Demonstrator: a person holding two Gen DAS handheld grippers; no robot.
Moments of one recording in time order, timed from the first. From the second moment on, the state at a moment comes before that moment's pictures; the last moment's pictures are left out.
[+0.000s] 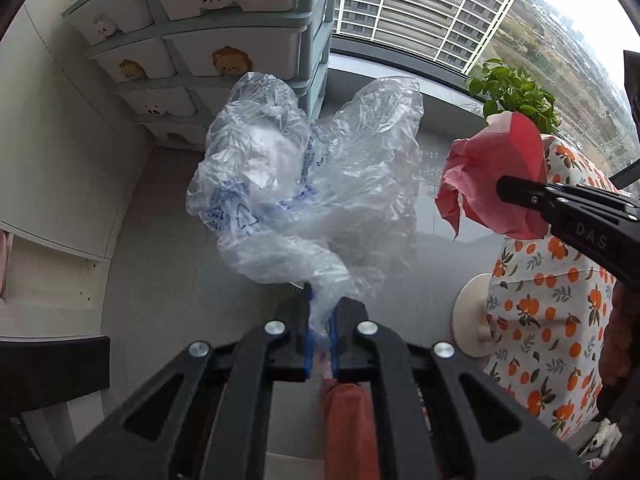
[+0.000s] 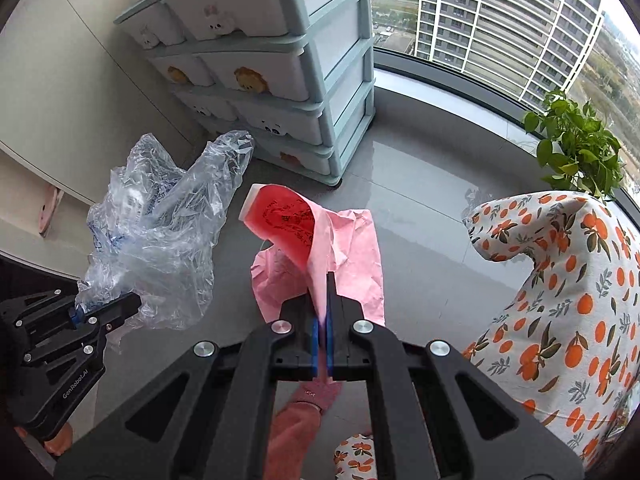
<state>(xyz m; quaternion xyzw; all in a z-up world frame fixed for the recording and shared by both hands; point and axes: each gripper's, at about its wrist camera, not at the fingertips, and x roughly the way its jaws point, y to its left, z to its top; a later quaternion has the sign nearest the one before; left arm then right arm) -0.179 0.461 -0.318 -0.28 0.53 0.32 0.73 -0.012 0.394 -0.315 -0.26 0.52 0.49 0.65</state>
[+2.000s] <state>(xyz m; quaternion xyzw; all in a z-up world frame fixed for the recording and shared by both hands) -0.058 0.420 -0.355 -0.19 0.58 0.22 0.76 0.039 0.290 -0.326 -0.17 0.55 0.39 0.72</state>
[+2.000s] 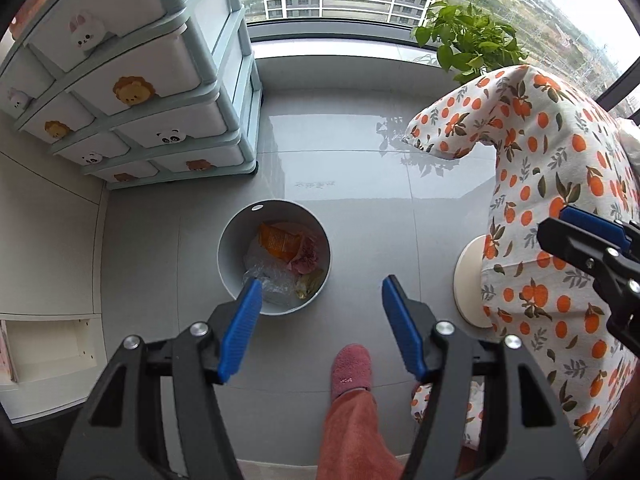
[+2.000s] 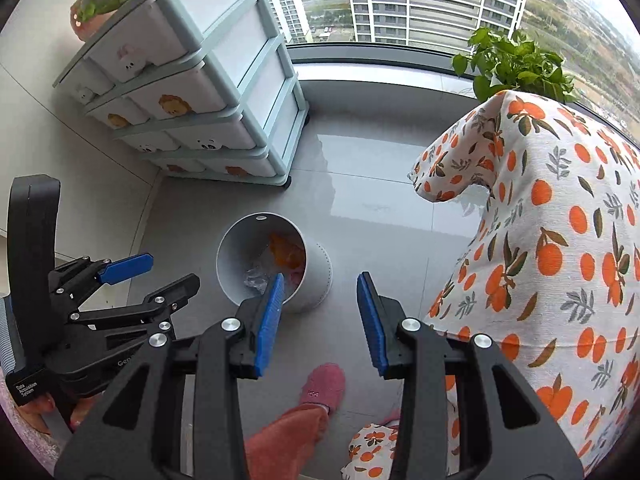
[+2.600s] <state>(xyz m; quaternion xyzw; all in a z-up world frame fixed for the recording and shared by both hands) 0.100 0.170 -0.218 -0.02 0.55 -0.04 0.83 0.095 -0.019 -0.199 -0.07 0.53 0.13 0.84</state>
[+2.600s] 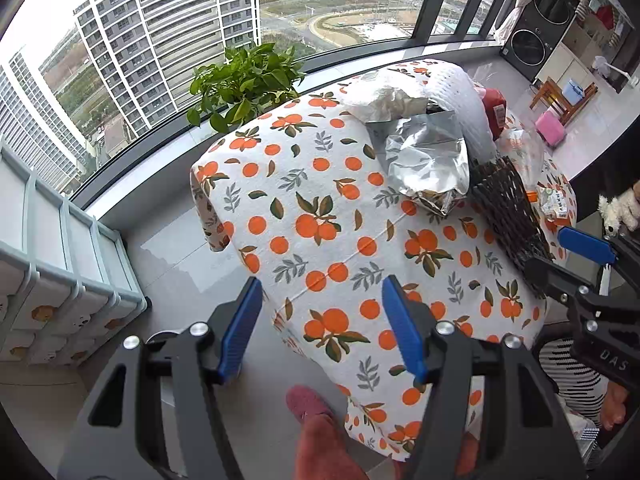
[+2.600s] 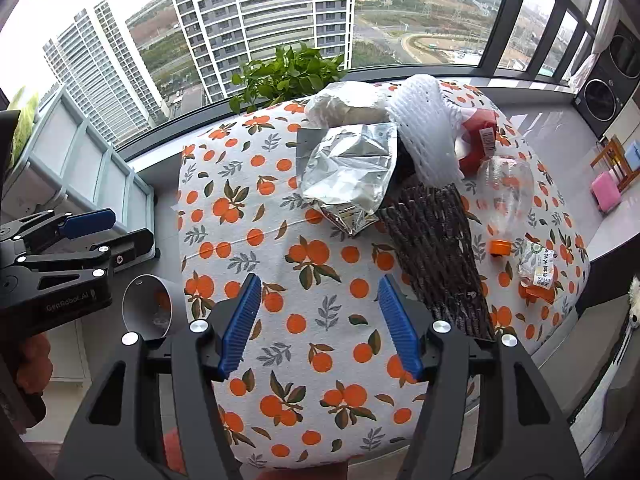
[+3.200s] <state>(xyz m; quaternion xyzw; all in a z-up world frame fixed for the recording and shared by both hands) 0.199 0.044 -0.289 0.04 0.58 -0.06 0.81 0.165 -0.124 -0.274 -0.11 0.57 0.14 0.80</state>
